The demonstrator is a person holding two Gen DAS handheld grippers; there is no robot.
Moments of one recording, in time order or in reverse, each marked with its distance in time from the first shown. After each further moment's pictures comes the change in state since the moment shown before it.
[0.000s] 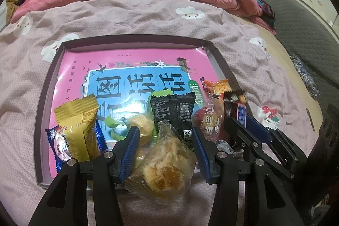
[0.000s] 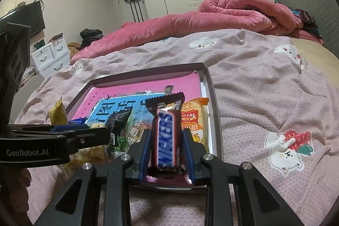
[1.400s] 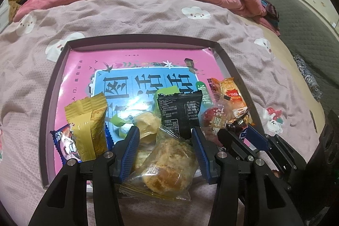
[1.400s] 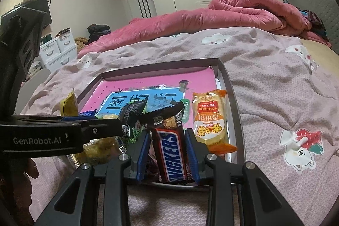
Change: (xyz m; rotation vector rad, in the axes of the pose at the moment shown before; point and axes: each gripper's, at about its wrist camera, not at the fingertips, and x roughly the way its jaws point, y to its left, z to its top) left arm 0.001 0.008 0.003 -0.012 0.007 0.015; right arm 0.004 0.015 -0.005 -0.032 0.015 0.032
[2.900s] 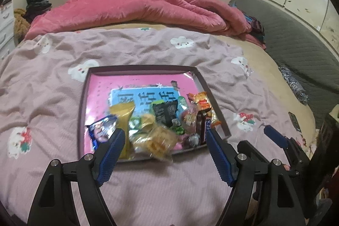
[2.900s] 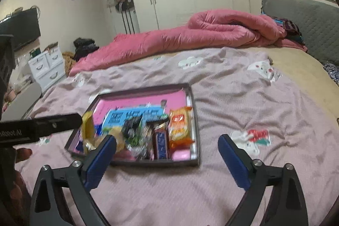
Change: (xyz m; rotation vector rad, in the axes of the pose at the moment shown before) left arm -0.113 -0.005 -0.027 0.027 -0.141 -0.031; right arm -0.108 0.010 0.007 0.033 -0.036 -0.135
